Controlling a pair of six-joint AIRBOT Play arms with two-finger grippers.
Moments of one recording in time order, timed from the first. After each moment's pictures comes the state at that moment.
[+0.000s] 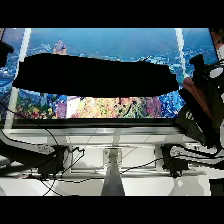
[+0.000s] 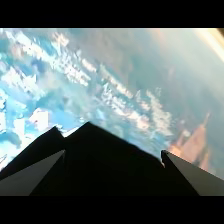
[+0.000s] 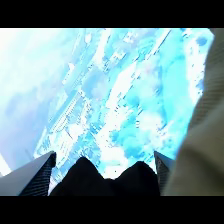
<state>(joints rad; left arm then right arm) 0.52 -1.71 1.54 0.99 -0.50 -1.45 -0.37 -1.37 1.02 -1.21 0.43 1.96</state>
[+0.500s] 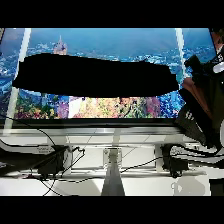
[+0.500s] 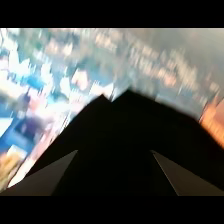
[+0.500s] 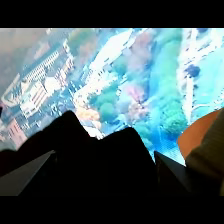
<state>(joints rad) 0.65 -1.60 1.54 1.18 -0.84 -1.46 -0.37 -1.38 1.11 -1.21 0.70 1.69</state>
